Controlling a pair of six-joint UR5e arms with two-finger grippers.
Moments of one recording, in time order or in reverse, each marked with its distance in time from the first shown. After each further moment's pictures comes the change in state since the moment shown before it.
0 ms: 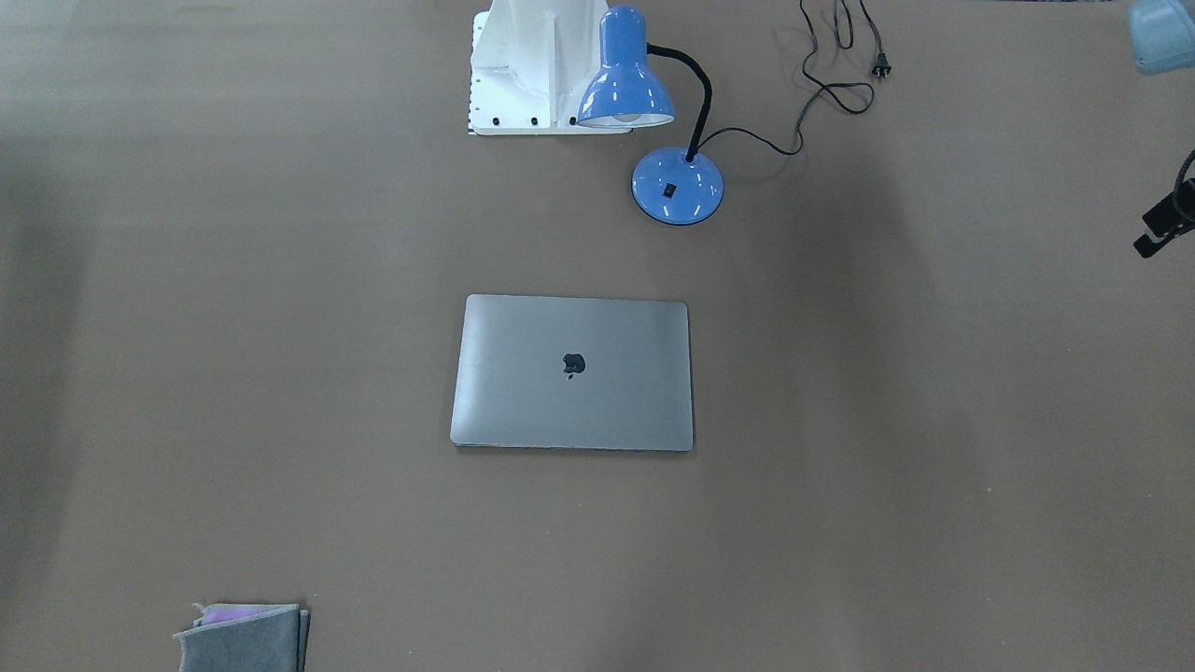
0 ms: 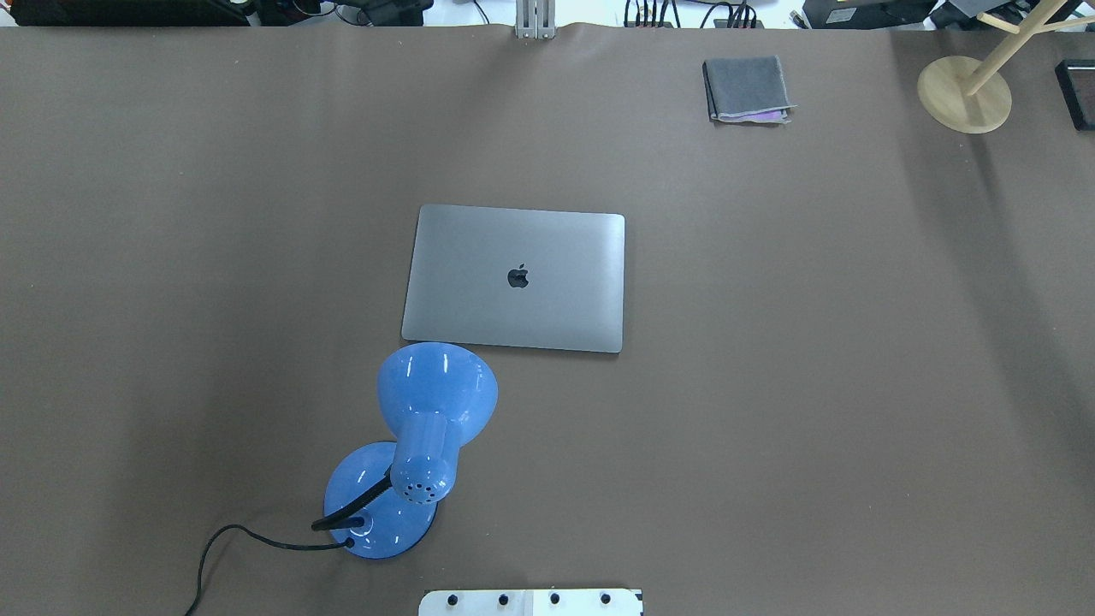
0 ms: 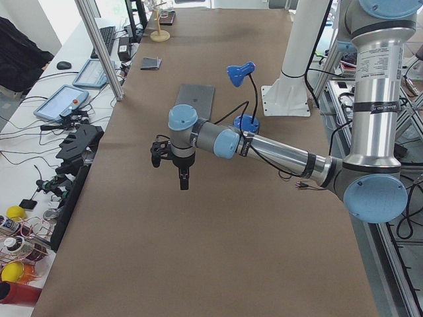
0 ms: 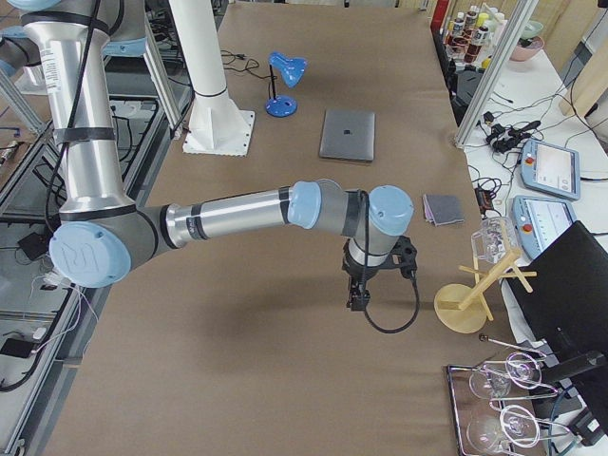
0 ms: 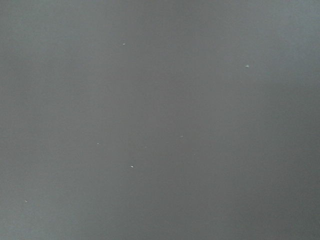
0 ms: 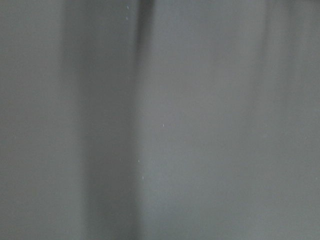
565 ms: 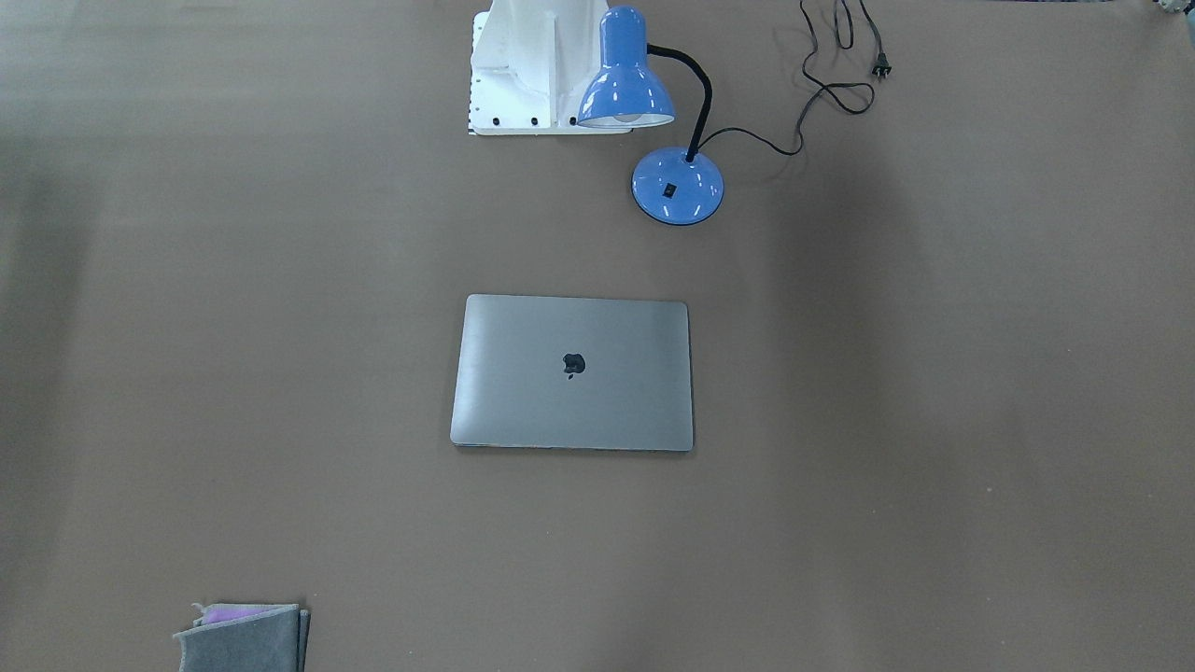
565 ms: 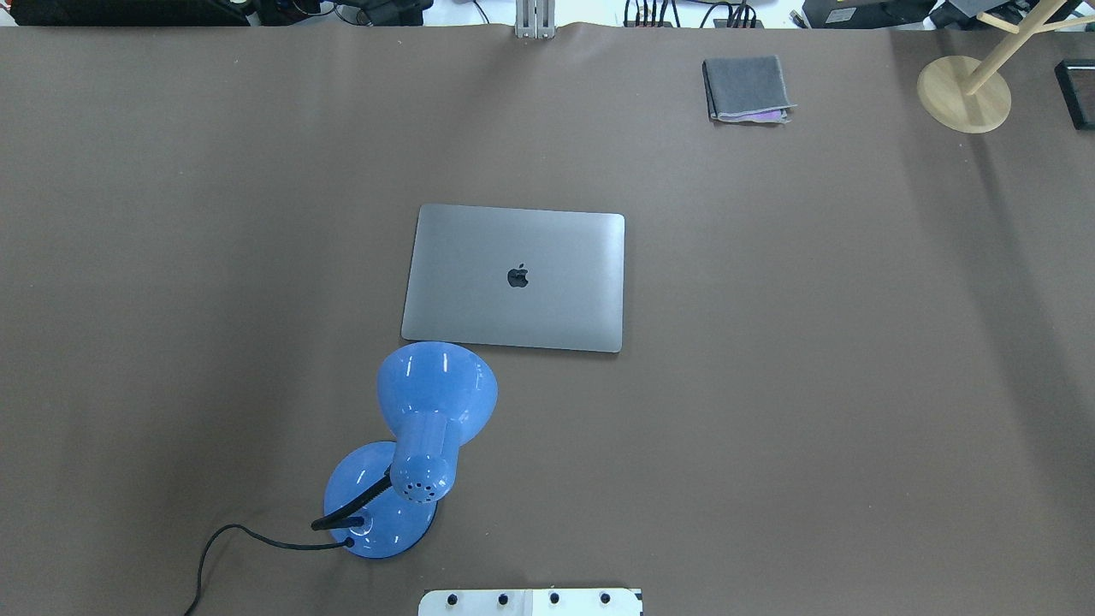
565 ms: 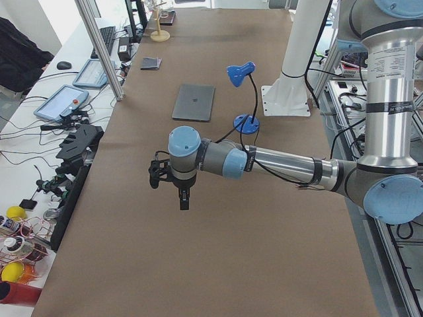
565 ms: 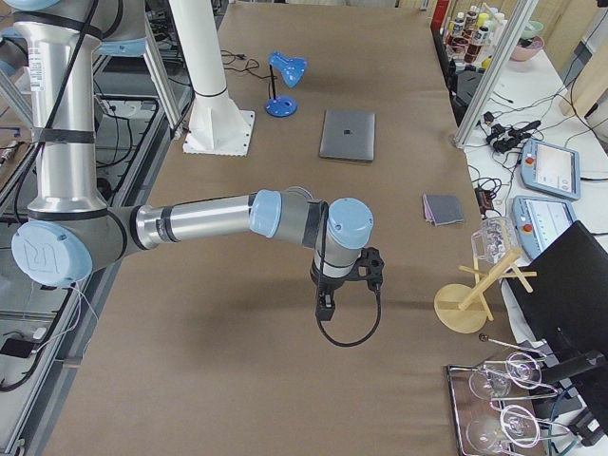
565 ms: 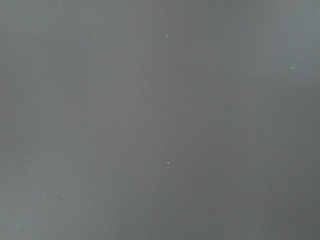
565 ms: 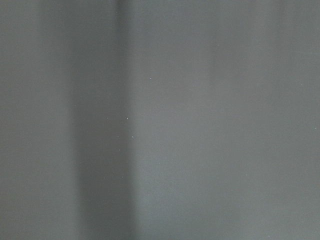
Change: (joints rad) left arm -0.159 0.033 0.087 -0.036 -0.090 0.243; right arm 0.014 -0.067 0.048 0.002 -0.002 0.006
